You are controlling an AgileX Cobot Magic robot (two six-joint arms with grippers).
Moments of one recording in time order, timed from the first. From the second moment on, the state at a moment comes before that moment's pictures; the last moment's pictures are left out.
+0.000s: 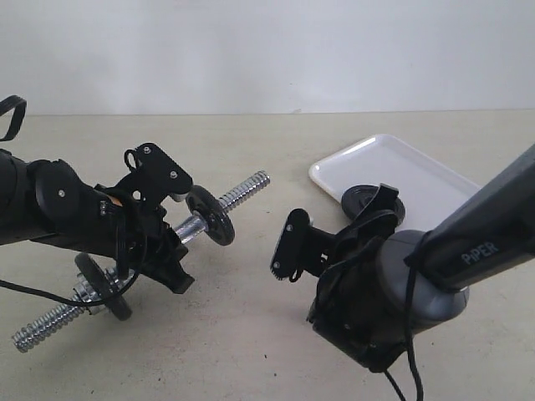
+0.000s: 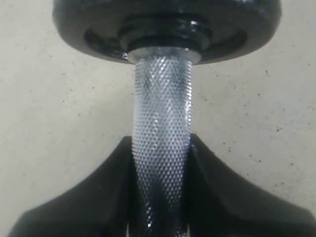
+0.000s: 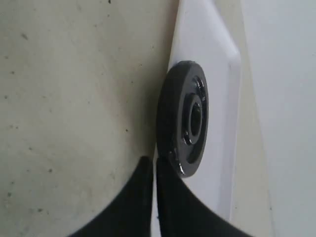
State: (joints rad) left arm -0.46 1.80 -0.79 -0.54 0.02 0.88; right arm 0.88 2.05 -0.81 -1.74 0.91 1.30
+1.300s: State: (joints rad) left arm -0.46 1.51 -0.78 -0.51 0.33 0.89; right arm 0.83 2.05 -0.83 -1.74 0.87 1.35
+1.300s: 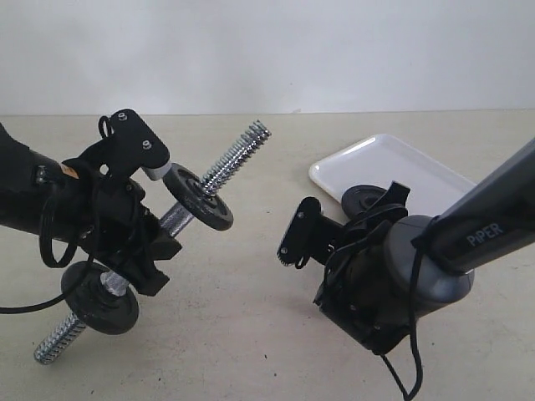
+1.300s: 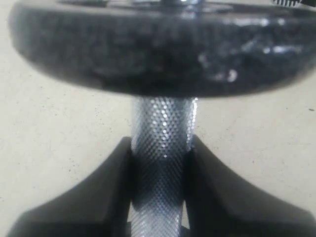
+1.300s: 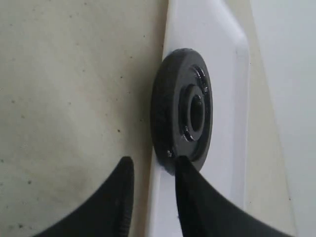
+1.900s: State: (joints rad) left arm -0.46 1.55 -0.72 -0.51 0.25 0.89; right arm 0.83 2.05 -0.83 -1.74 0.88 1.35
